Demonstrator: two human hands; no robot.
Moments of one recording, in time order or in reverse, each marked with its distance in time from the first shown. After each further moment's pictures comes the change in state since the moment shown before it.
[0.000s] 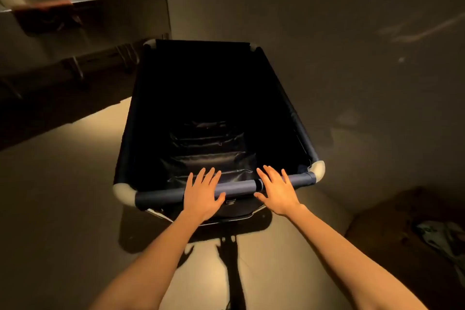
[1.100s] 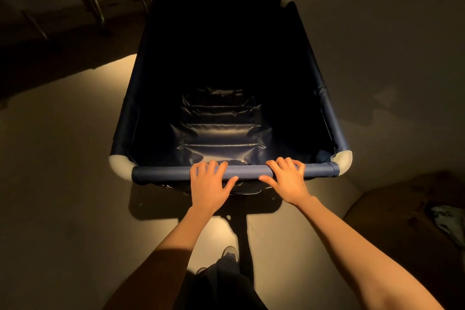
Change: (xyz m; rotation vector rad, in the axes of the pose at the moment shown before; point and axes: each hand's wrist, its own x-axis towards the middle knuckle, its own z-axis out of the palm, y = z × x) left_hand -0.087 0.050 0.059 -0.036 0.280 -0.170; right_hand -0.056 0.026 0.067 0.049 0.055 -0.083
